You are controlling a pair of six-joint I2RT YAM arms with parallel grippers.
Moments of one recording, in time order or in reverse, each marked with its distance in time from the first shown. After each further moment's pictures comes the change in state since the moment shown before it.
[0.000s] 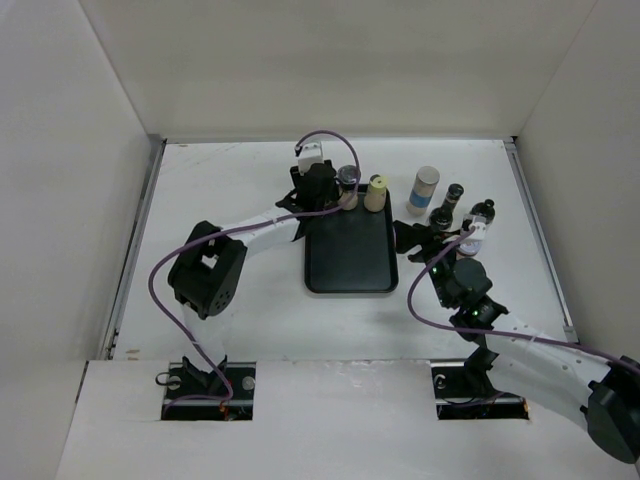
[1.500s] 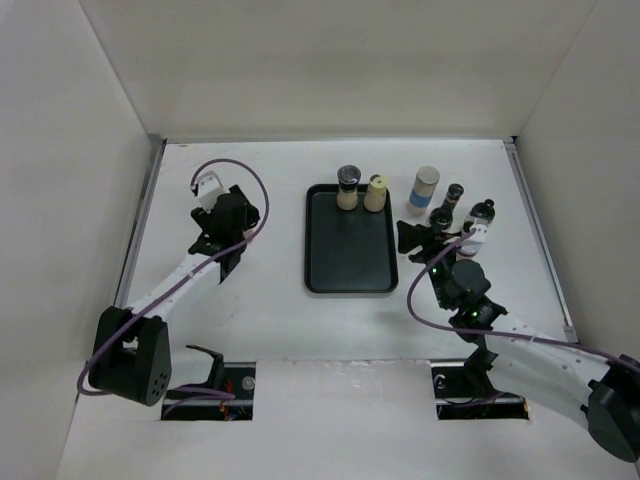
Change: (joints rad) left arm 0.307 -0.629 -0.545 -0.124 -0.018 -0.089; right arm 0.008 -0.016 -0.014 0.001 0.074 0.003
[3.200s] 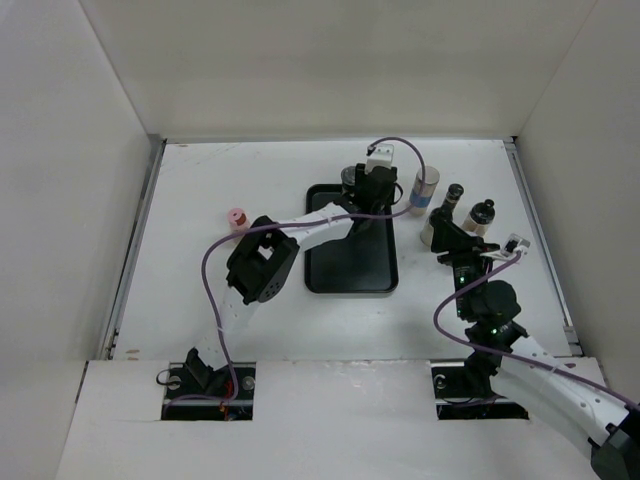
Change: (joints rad) left arm -0.497 1.003 1.019 0.035 0.060 0.237; right arm -0.061 -0.268 -0.083 0.018 0.096 0.008
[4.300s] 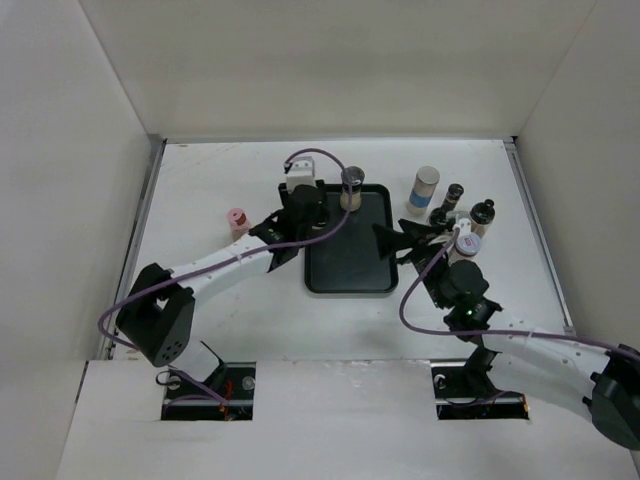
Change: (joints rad) left arm 0.125 -0.749 -0.744 -0.019 -0.037 -0.103; right arm 0.171 0.342 0.159 0.071 -0.251 -0.164
